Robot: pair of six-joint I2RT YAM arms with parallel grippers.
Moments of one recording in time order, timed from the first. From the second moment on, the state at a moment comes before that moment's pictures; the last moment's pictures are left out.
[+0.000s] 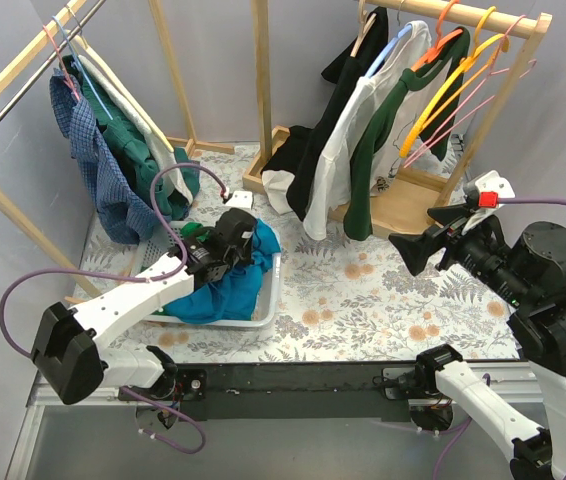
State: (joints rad) left arm -0.76 1.26 0.99 -0.48 -0.40 -0.45; right arm 0.41 0.68 1.36 -0.81 -0.25 0.02
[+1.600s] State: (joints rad) left arm -0.74 1.10 1.26 -0.67 -0.19 -0.43; right arm 0.41 1.30 1.83 -0.56 0.11 0.12
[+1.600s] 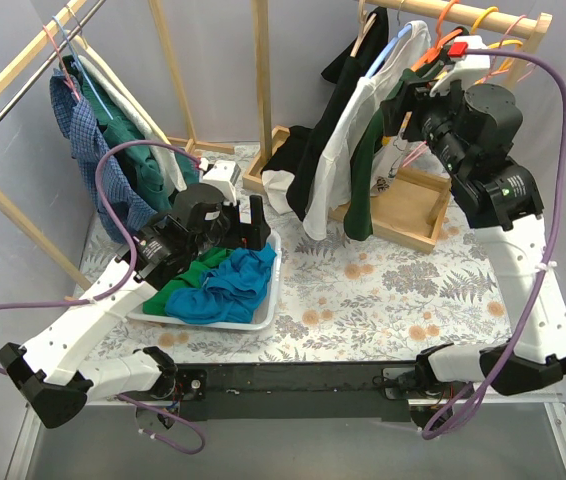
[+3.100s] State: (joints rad) left arm -0.74 1.05 1.22 -0.70 -0.17 -0.41; right arm 0.41 1.50 2.03 -0.70 0.38 0.23
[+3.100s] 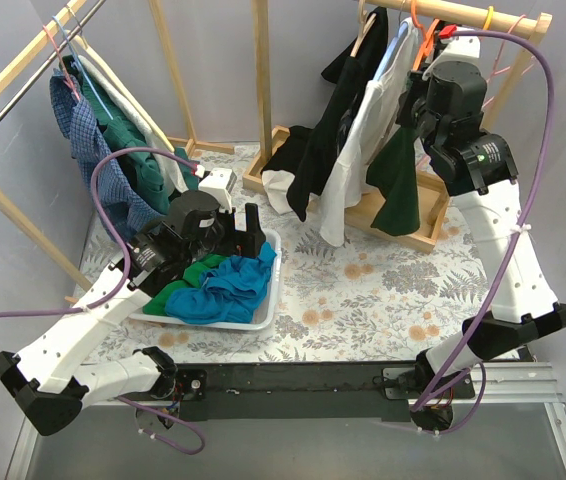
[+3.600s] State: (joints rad) left arm -0.74 1.05 1.22 -0.70 -0.17 -0.41; right arm 0.42 1.35 2.01 -0.65 0.40 0.20
